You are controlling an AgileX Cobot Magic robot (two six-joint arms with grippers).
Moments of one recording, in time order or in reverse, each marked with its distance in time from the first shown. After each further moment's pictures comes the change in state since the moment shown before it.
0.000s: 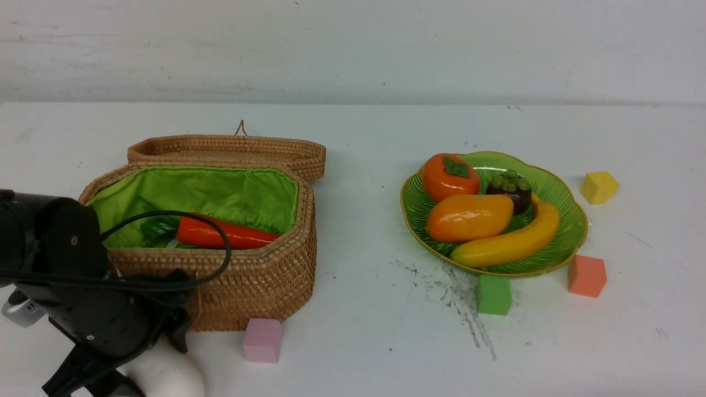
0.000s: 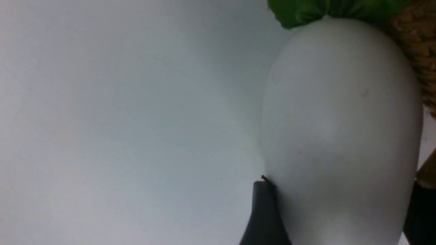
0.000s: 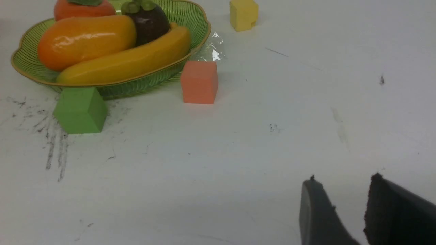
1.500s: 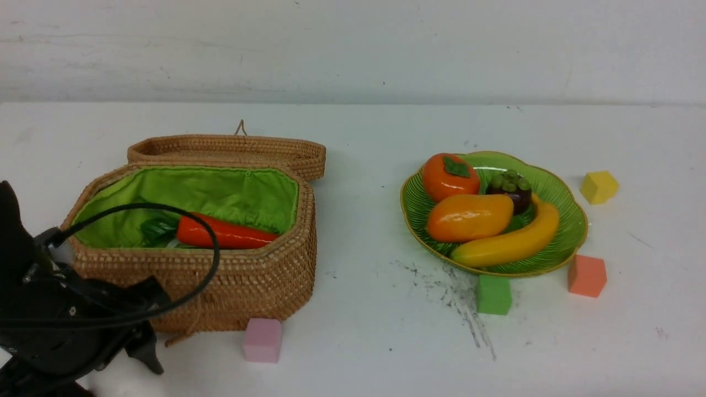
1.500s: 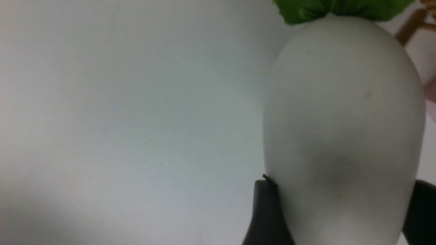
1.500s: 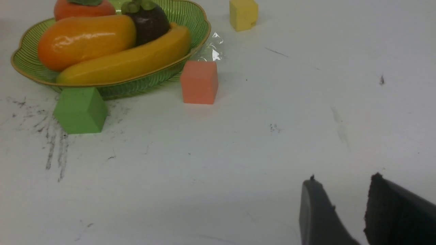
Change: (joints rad) right arm 0.000 0.000 0.000 0.000 0.000 0.000; left arm 0.000 -0.278 -0.005 -0.105 0.265 0.237
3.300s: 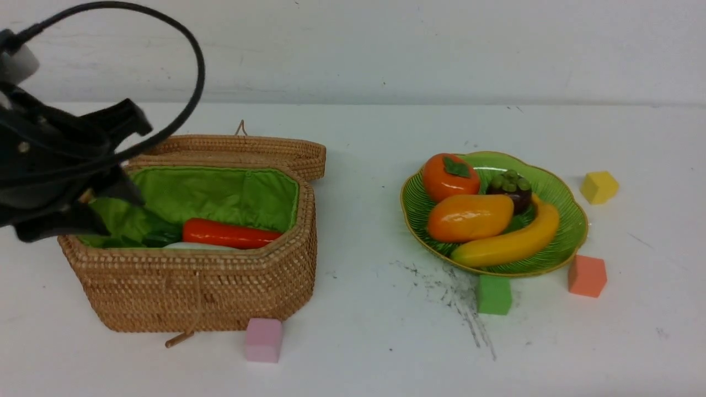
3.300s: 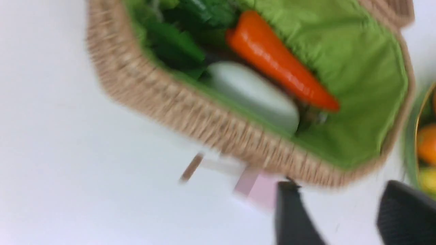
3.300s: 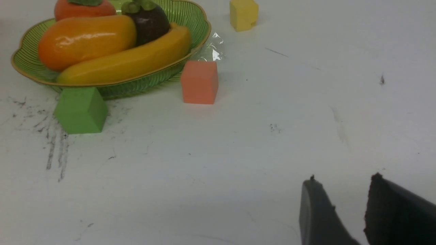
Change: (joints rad) right arm 0.000 0.000 0.000 0.000 0.000 0.000; left arm 0.002 -0.093 -0.351 0.107 0.062 0.124
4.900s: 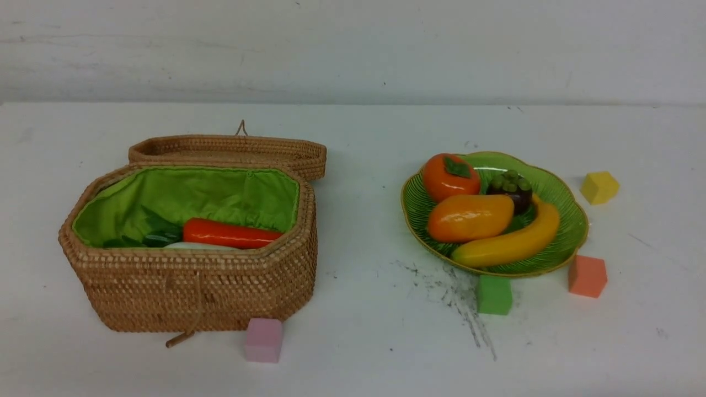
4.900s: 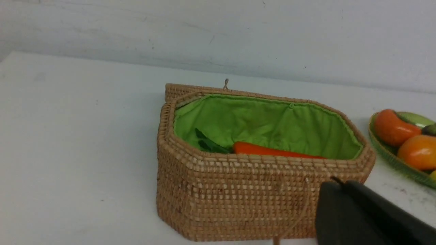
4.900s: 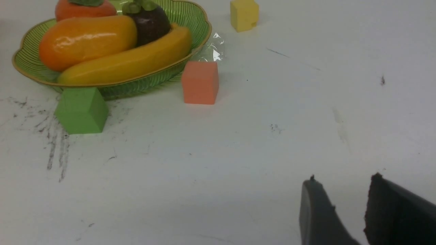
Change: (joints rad) right arm 0.000 0.000 0.000 0.000 0.000 0.000; left arm 0.015 -1.082 0.877 0.174 -0.617 0.459
